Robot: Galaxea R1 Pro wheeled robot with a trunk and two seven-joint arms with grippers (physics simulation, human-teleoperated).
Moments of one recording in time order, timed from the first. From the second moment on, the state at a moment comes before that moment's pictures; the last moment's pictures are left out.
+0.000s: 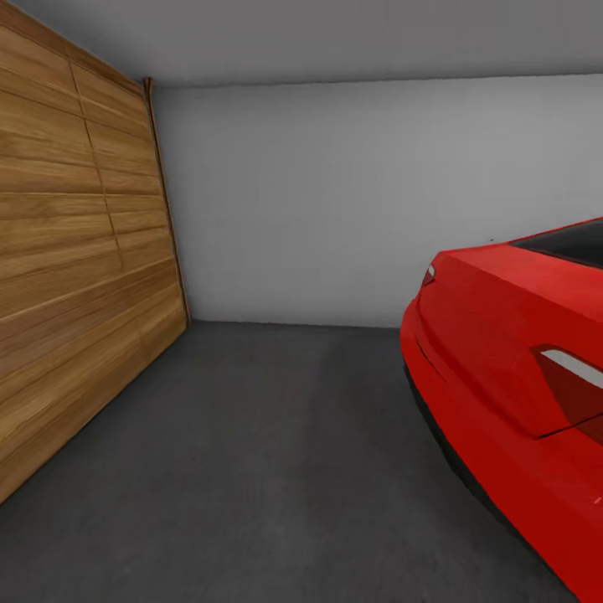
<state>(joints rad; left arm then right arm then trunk) 0.01 0.01 0.00 -0.04 0.00 0.00 0.00 0.00 0.00 -0.01 0.00 0.00 -0.07 -0.01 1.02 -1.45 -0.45</state>
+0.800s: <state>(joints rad) 0.01 0.01 0.00 -0.04 0.00 0.00 0.00 0.00 0.00 0.00 0.00 0.01 -0.07 -0.01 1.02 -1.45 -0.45</state>
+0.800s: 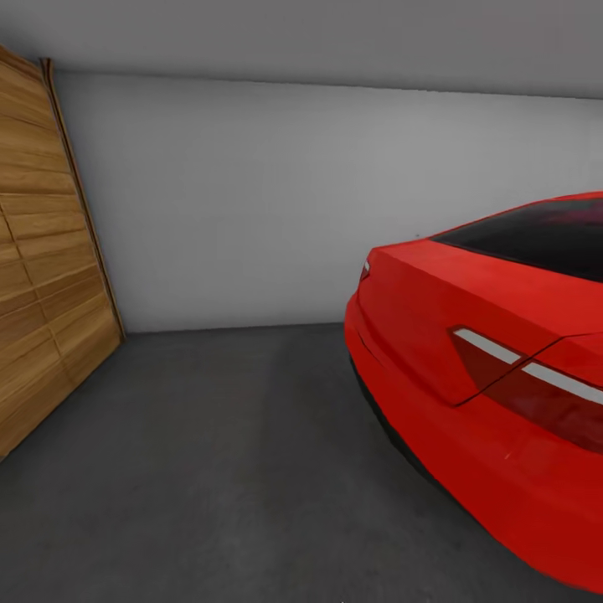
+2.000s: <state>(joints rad) 0.01 0.01 0.00 -0.04 0.00 0.00 0.00 0.00 -0.01 0.00 0.00 0.01 -0.08 -0.01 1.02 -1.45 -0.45</state>
